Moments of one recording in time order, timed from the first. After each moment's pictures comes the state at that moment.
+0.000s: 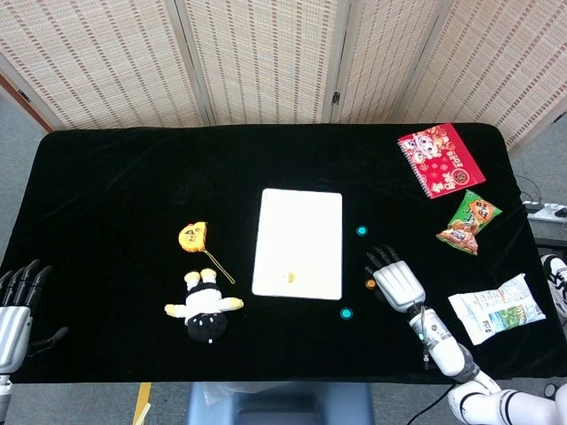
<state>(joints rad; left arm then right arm) -0.06 -1.11 -0.04 -1.63 1.53 1.55 0.08 0.50 -1.55 0.00 -1.25 -1.41 1.05 -0.27</state>
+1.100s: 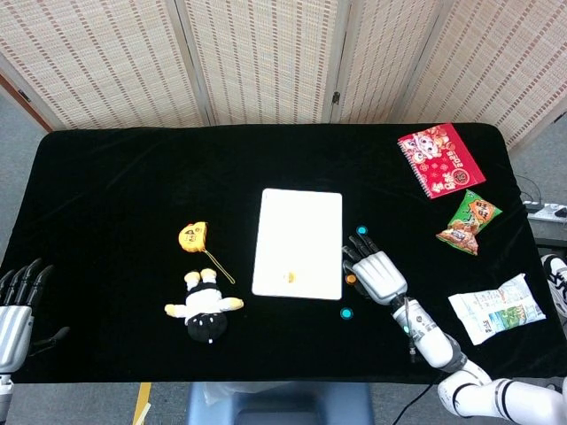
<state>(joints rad) -0.06 -1.11 -0.04 -1.64 1.54 1.55 0.09 0.58 -1.50 0.08 -1.42 -1.41 1.00 -0.34</state>
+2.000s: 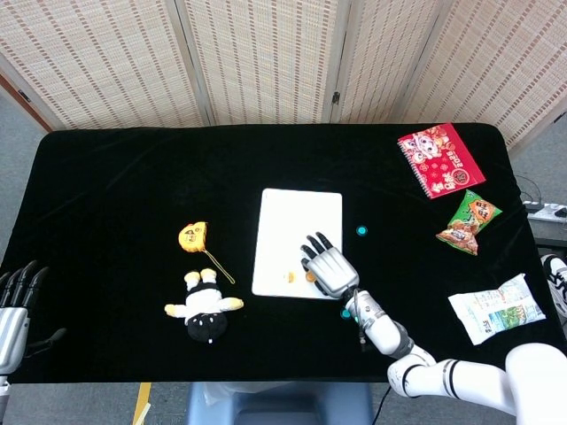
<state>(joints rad) -0.05 -1.12 -0.04 -1.61 1.52 1.54 0.07 0.73 -1.68 0.14 -1.38 -1.20 0.89 -0.55</state>
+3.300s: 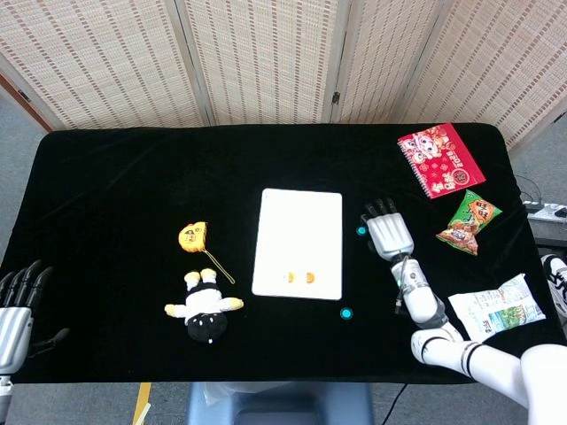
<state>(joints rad) -0.05 -1.11 -0.03 -1.63 1.53 1.54 0.08 0.72 -1.64 0.20 -1.12 -1.03 0.90 -0.47</state>
